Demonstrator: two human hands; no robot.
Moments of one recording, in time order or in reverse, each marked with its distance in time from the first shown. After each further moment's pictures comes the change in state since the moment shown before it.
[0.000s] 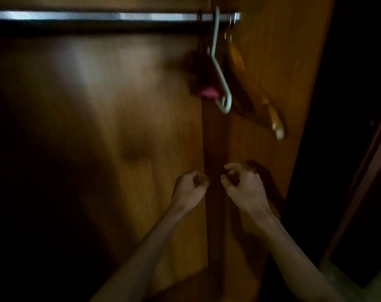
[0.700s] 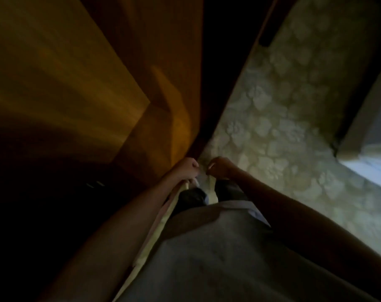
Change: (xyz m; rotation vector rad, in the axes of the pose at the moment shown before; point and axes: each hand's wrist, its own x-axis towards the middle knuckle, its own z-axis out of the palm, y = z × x) left_hand -0.246 -0.267 0.225 0.404 -1.284 -0.474; right_hand -0.380 0.210 0.153 -0.031 -0.881 1.078
